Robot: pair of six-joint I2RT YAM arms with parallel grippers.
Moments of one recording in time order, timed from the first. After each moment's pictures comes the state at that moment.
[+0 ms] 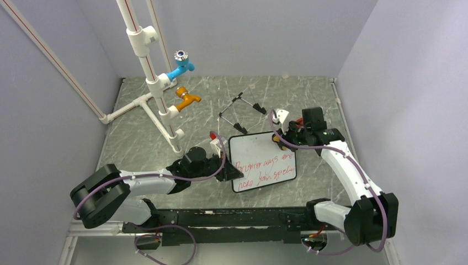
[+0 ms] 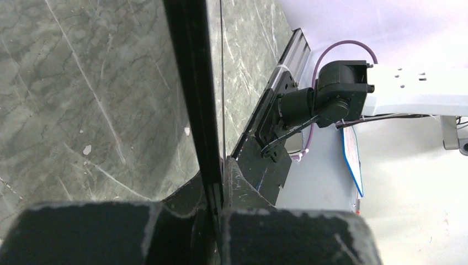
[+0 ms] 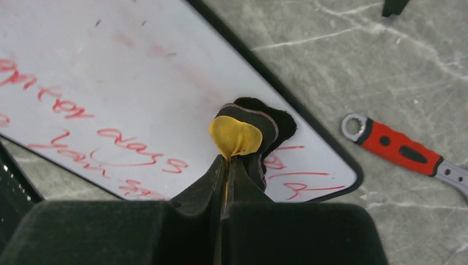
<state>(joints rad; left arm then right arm) -0.90 1.32 0.42 0.64 0.39 -0.81 0.20 1.16 0.91 -0.64 -0.51 -0.66</state>
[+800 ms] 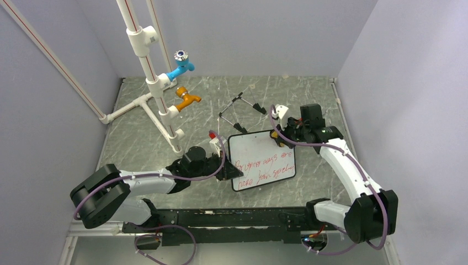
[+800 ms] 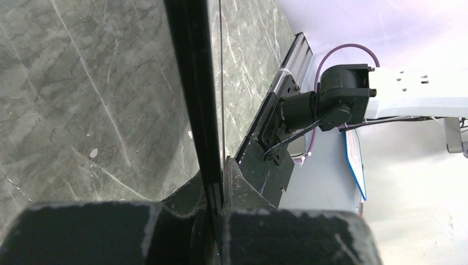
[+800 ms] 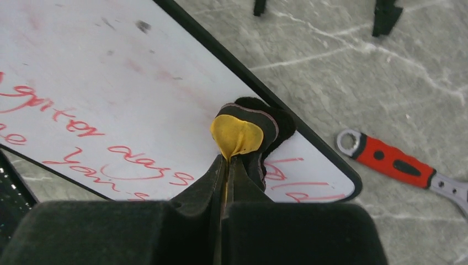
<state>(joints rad) -0.90 1.32 0.42 0.65 0.39 -0.80 0.23 1.16 0.91 -0.60 -0.50 -0.61</state>
